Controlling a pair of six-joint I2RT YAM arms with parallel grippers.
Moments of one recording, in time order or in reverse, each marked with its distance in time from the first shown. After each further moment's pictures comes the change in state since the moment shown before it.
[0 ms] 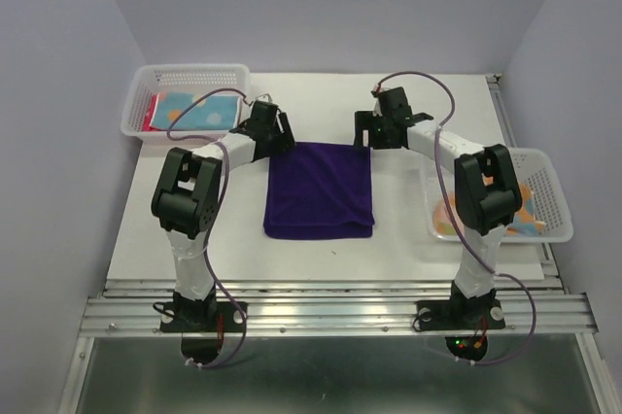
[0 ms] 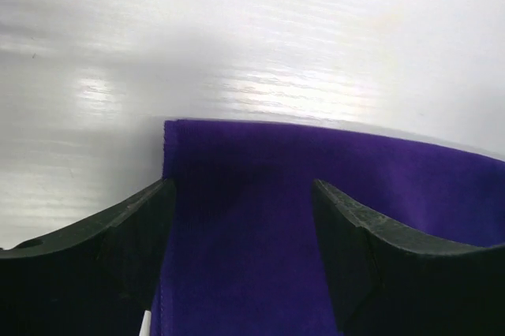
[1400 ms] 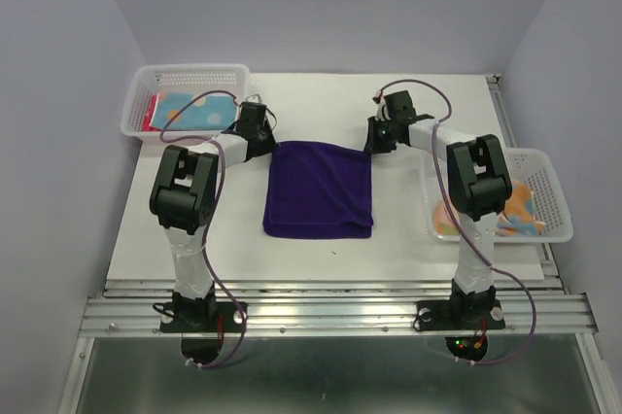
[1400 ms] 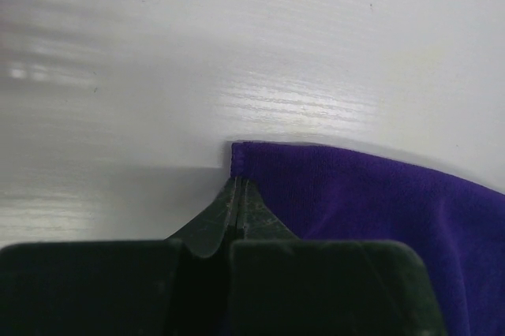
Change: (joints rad) left arm 0.069 0.095 0.019 0.045 0.030 0.027; right arm -0.085 0.210 0.100 0.036 -0.270 -0.036
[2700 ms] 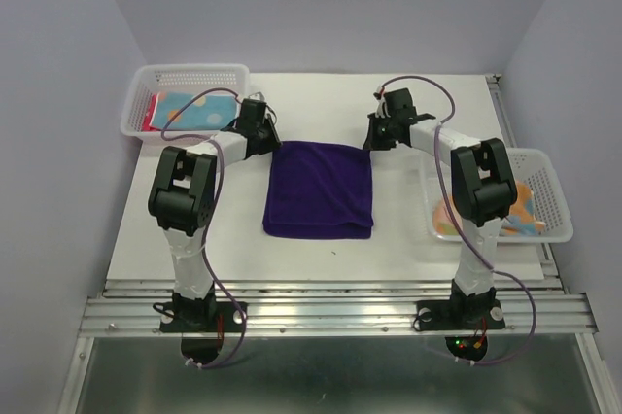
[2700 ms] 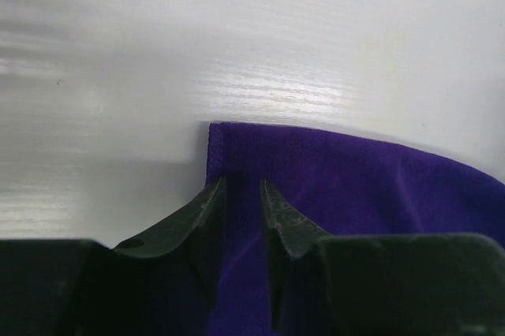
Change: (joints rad) left arm 0.000 -0.025 0.012 -0.022 0.077 -0.010; right arm 0.018 -0.100 -0.064 0.025 0.011 0.050
